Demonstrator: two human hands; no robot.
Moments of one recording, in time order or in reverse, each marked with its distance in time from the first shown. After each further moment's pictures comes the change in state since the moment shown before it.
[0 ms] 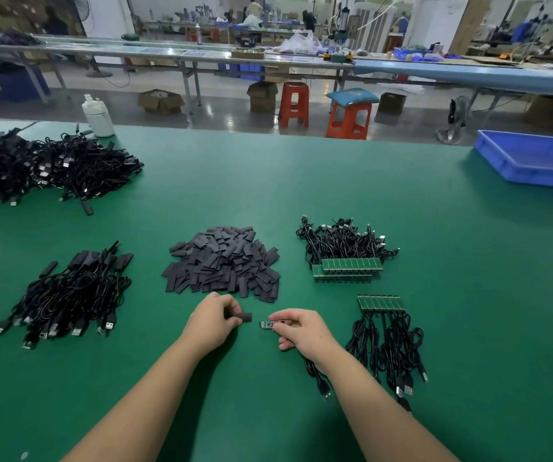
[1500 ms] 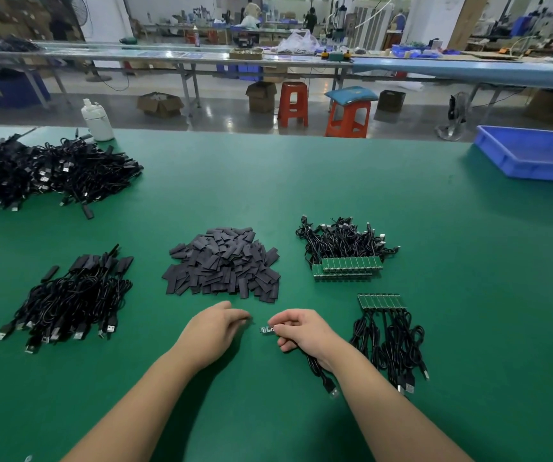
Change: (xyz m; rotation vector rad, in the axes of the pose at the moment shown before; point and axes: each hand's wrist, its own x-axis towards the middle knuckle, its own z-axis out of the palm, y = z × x) left_hand -0.018 -0.005 -0.004 0.210 -0.007 0.334; right_hand 0.005 0.001 -0.007 0.059 -0.116 0.061
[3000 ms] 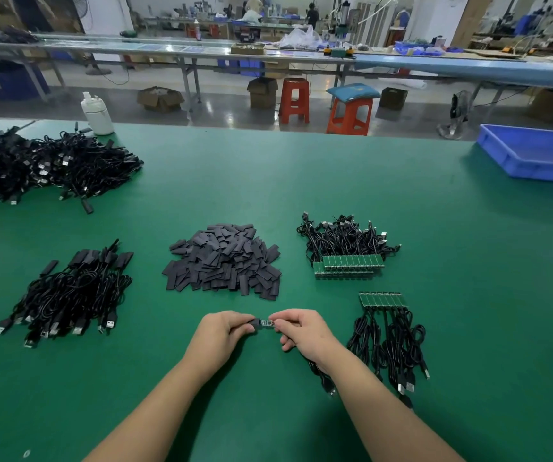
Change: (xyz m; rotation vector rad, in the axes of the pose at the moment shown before) left_hand -0.012 0.011 0.017 -0.337 0.108 -0.085; right_hand -0.007 0.001 0.007 -0.133 0.085 -0.055
